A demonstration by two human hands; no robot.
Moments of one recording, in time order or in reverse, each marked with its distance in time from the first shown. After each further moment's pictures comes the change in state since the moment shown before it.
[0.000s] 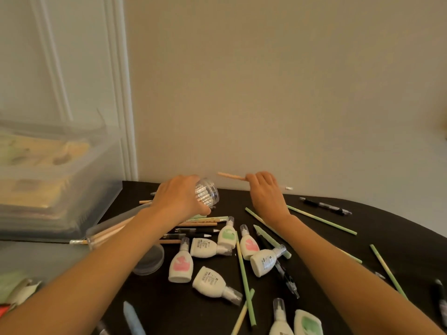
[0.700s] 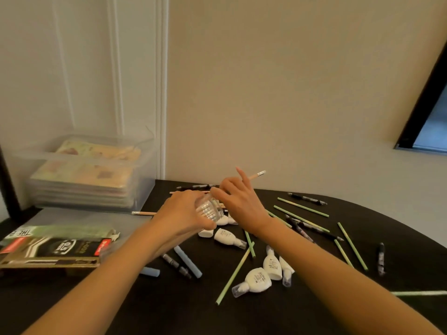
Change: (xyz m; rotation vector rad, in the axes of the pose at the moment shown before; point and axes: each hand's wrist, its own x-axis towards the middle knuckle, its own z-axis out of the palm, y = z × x) left_hand -0.163 -0.005 -0.052 -0.163 -0.036 0.052; right_hand -0.032 -0.124 -0.154 0.033 0.253 -0.375
